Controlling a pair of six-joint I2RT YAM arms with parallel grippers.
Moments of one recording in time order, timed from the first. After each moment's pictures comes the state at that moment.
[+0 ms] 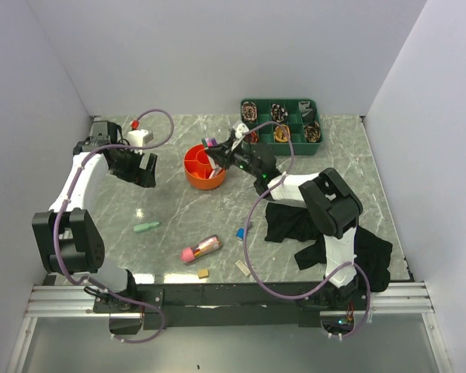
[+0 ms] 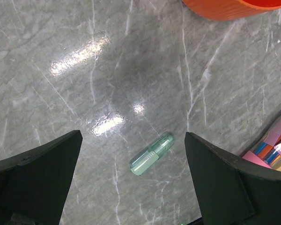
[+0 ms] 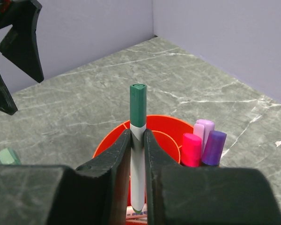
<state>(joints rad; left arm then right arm) 0.08 1.54 1.30 -0.86 0.39 0.41 0.58 2.00 1.12 1.02 -0.44 0.16</state>
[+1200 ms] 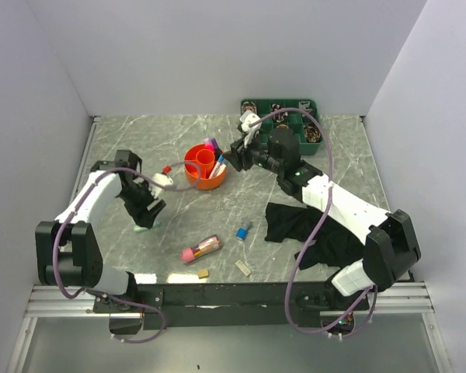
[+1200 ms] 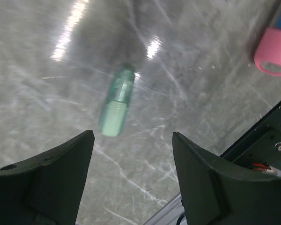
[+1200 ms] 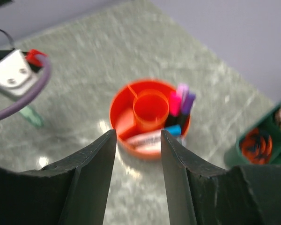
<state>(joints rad) -0.03 1.44 1.07 -1.06 0.33 0.88 0.61 1.47 1.13 0.21 -0.33 -0.09</state>
